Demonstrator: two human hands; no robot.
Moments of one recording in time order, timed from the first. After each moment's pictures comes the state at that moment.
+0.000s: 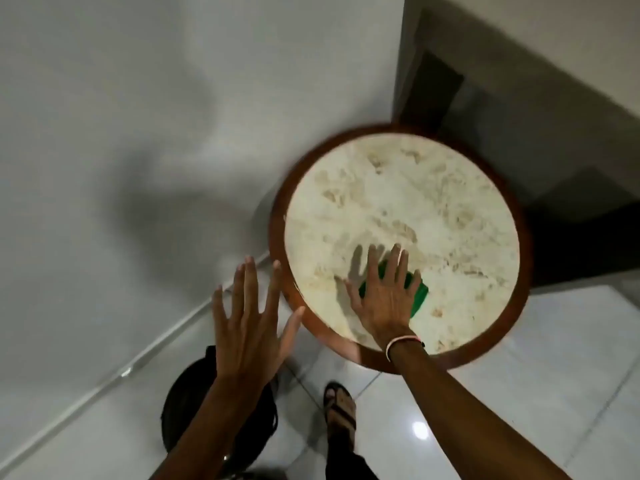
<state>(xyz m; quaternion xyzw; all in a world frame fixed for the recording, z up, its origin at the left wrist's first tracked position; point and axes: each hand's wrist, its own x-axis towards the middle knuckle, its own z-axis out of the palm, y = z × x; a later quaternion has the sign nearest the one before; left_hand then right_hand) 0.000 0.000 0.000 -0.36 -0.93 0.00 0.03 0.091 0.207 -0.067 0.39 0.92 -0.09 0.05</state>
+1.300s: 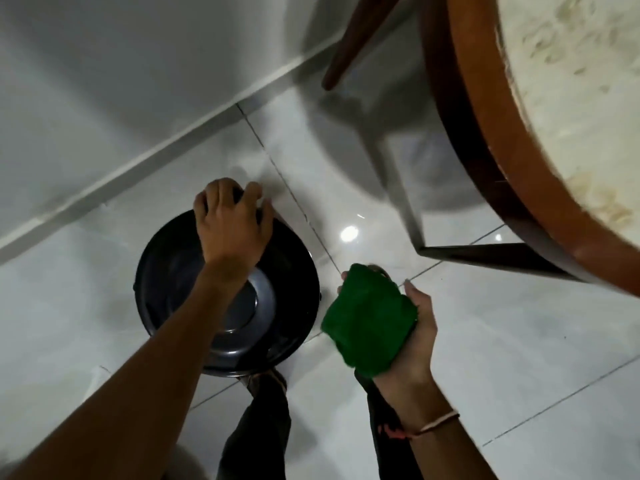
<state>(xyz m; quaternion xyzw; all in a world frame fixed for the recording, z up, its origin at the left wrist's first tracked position) -0.027 -0.177 -0.337 -0.20 -0.97 -0.02 -0.15 0.163 -0.039 -0.234 0.59 0.12 -0.80 -0.02</state>
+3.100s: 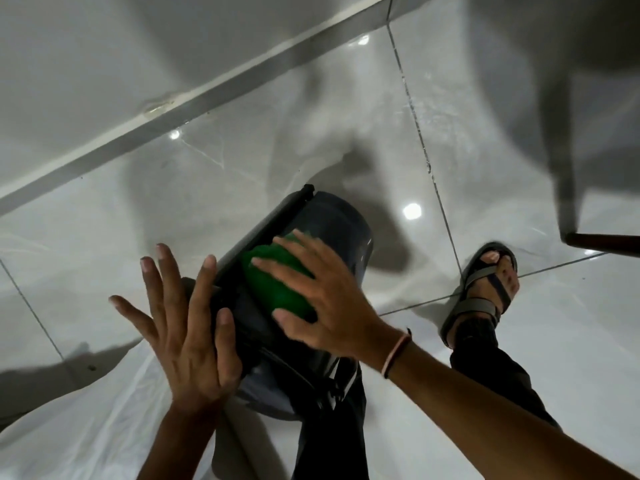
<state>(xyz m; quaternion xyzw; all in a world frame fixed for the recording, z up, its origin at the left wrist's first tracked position) 0.112 -0.443 -0.300 -0.08 -0.98 -0.15 -0.01 0.117 -0.256 -0.353 -0.06 0.83 -0.52 0.20</state>
